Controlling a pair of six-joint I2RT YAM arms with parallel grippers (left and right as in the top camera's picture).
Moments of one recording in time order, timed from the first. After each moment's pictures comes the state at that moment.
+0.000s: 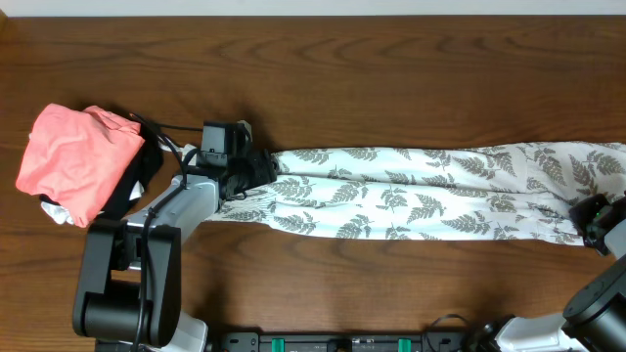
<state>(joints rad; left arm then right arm) -0.15 1.69 0.80 -0.15 0.29 -0.43 -0.80 1.67 0.77 -0.18 -0.01 0.28</state>
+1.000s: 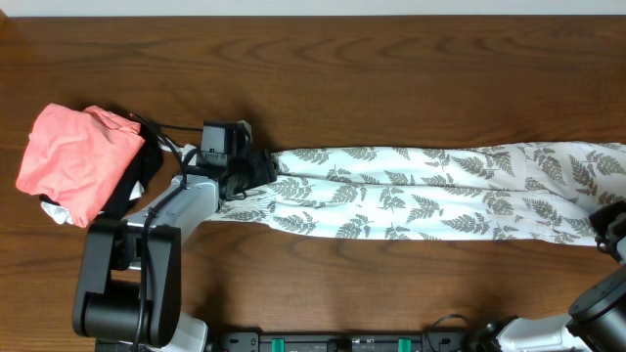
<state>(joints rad) -0.15 1.69 0.80 -0.15 0.29 -0.43 -0.89 1.69 0.79 -0.11 0.02 0.23</state>
